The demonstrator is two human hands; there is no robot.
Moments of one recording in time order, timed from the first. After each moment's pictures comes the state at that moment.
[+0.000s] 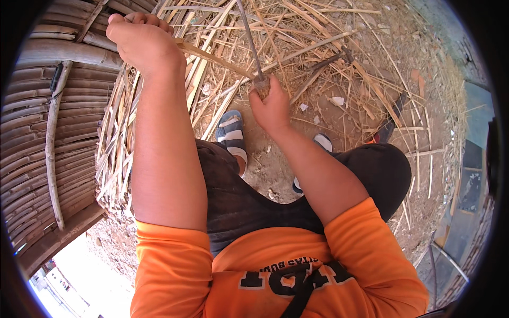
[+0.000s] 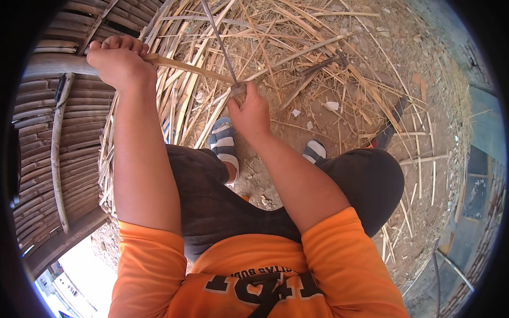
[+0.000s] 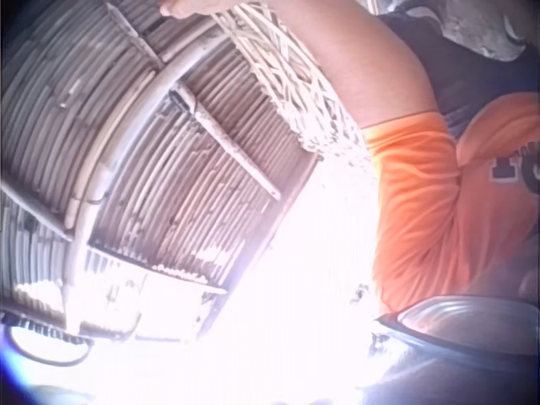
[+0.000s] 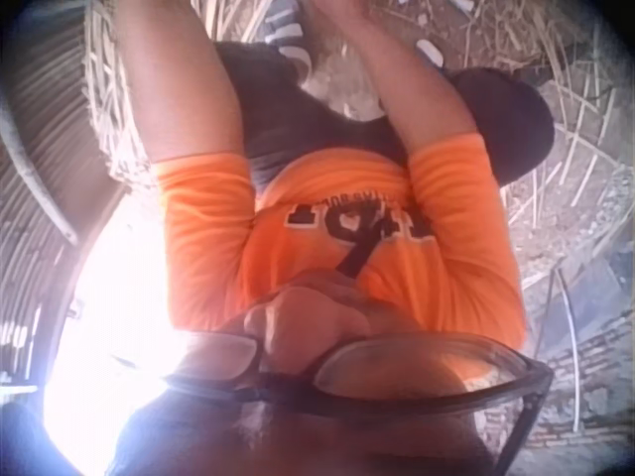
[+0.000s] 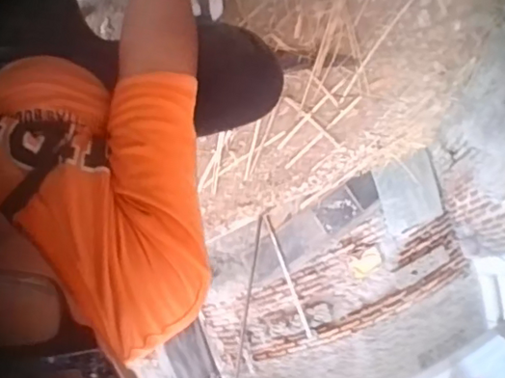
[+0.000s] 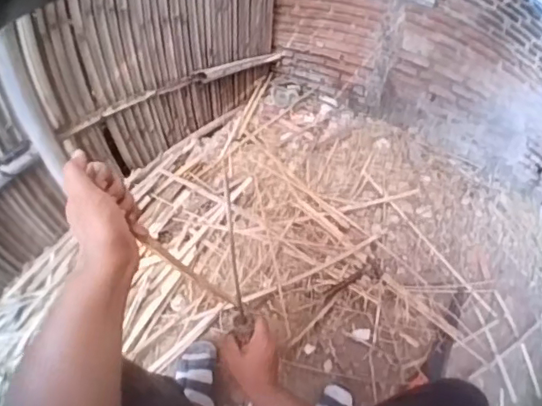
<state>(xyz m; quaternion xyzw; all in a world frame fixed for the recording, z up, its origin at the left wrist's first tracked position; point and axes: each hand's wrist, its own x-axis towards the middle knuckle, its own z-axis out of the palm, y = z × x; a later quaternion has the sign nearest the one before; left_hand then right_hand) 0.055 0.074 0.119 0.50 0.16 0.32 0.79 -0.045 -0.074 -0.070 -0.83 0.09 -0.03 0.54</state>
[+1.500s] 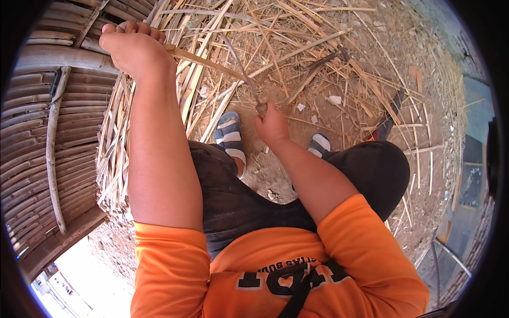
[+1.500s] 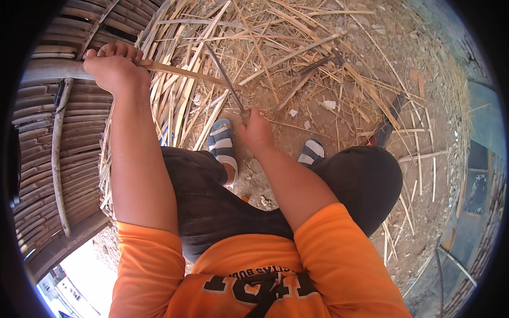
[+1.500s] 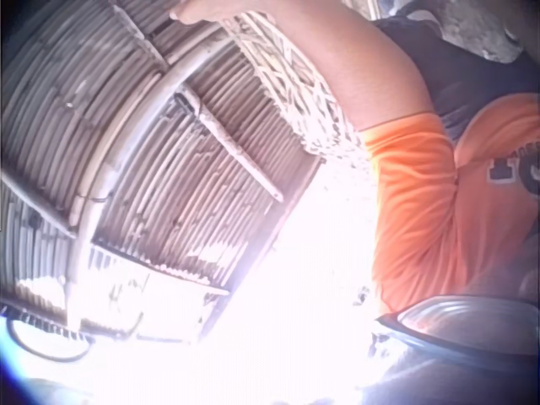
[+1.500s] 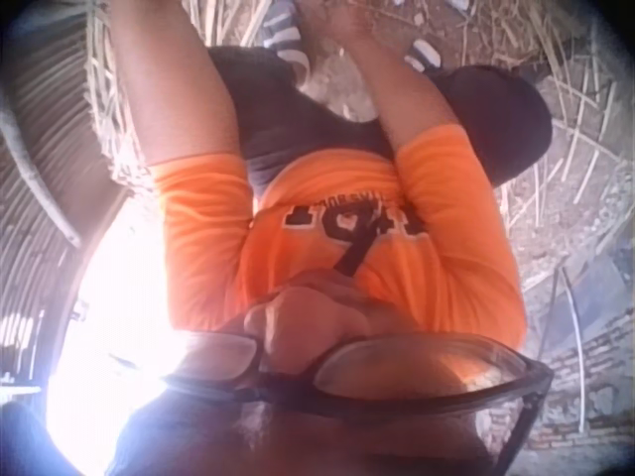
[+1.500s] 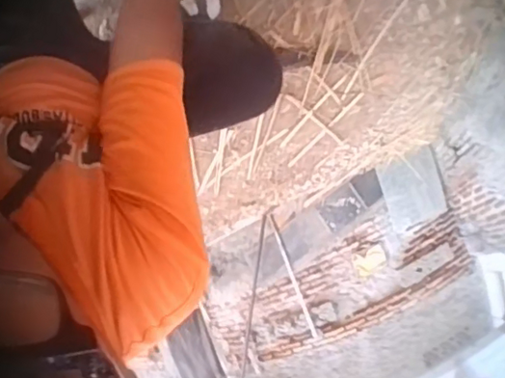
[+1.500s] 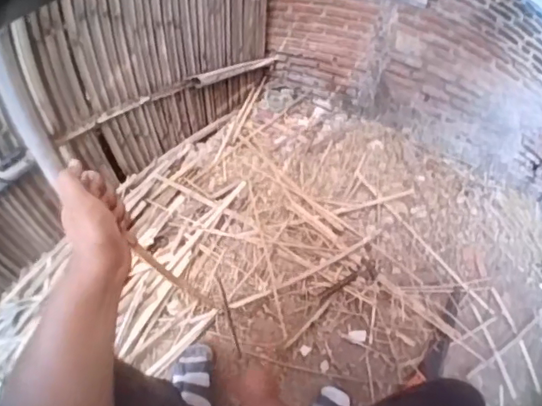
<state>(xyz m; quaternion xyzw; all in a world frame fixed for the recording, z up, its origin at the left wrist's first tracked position) 0.059 0.086 0.114 0.50 0.17 0.31 0.79 -0.076 -0.087 -0.130 -0.90 0.12 0.08 0.41</state>
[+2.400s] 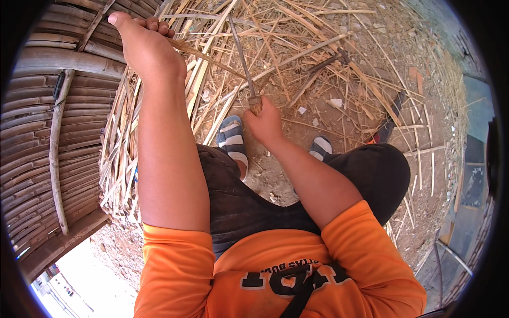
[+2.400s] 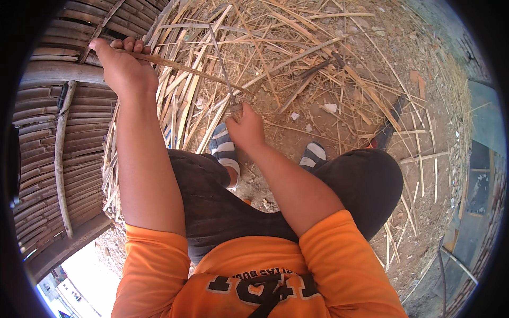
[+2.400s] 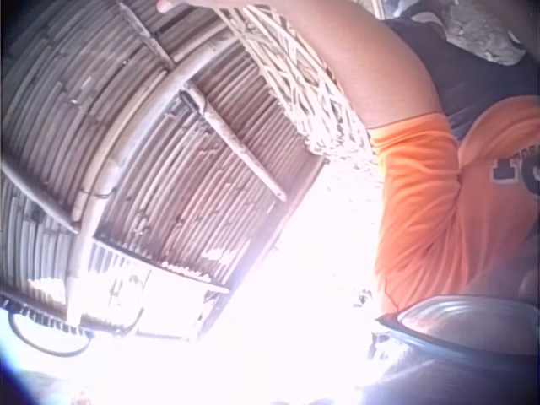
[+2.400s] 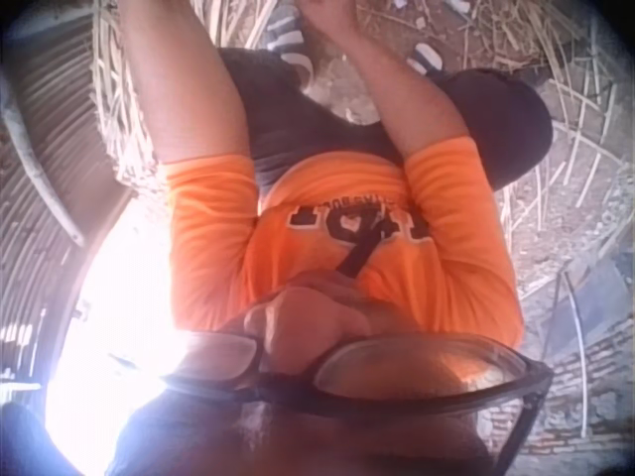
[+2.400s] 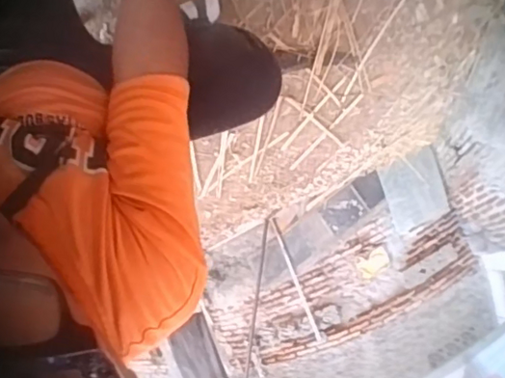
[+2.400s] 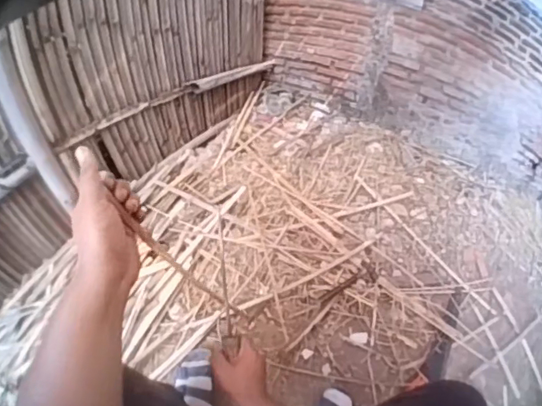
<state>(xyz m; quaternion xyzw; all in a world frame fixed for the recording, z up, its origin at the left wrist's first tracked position) 0.057 0.074 0.115 0.53 0.10 0.27 0.80 -0.061 -0.069 -0.085 -0.80 0.12 0.03 0.58</state>
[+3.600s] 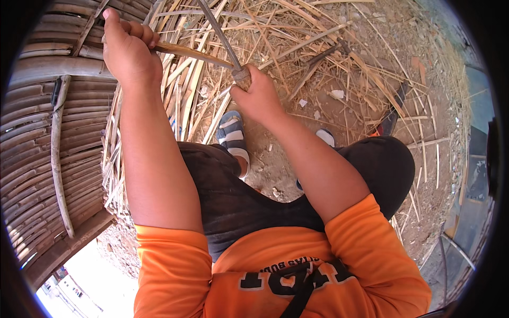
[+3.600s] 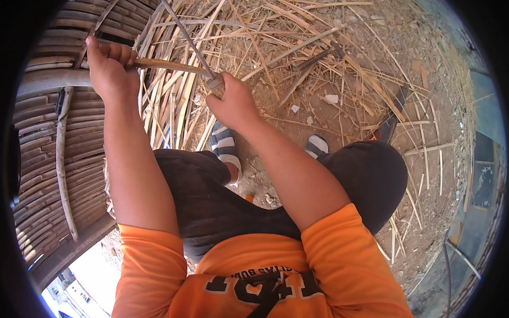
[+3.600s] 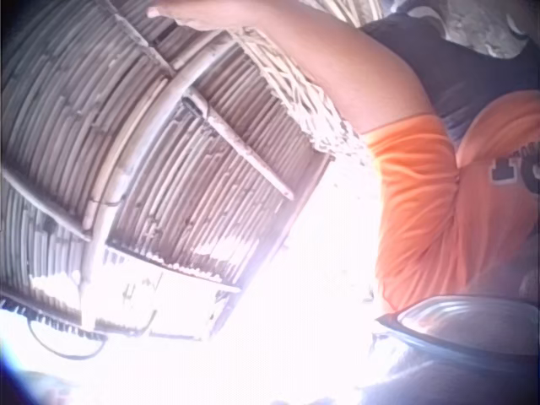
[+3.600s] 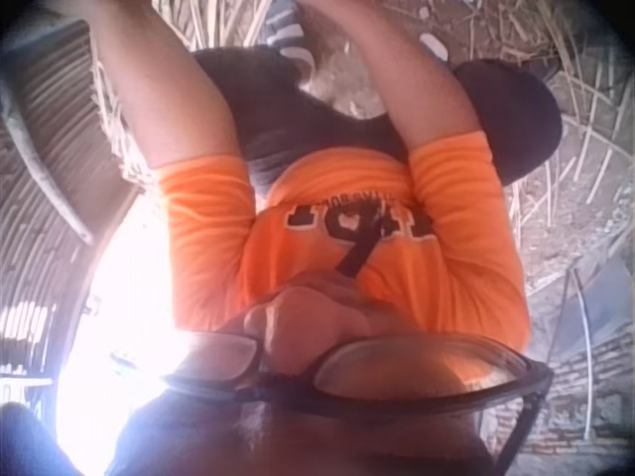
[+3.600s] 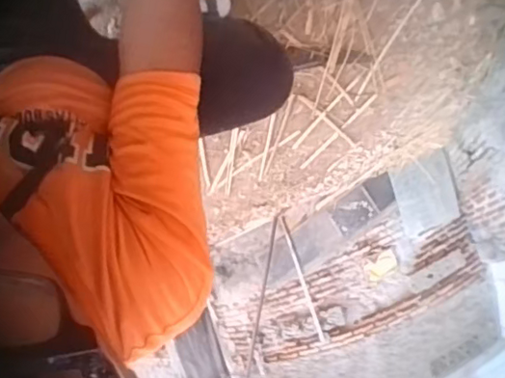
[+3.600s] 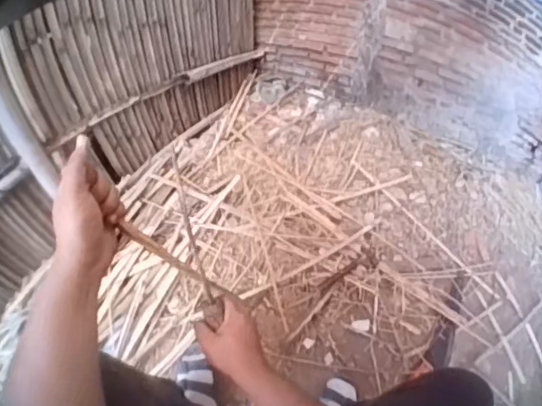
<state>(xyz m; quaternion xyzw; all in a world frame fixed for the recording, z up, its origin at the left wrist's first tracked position) 0.058 0.088 0.112 0.56 0.04 0.24 0.79 -0.023 -0.077 -0.020 -0.80 0.04 0.07 0.59</state>
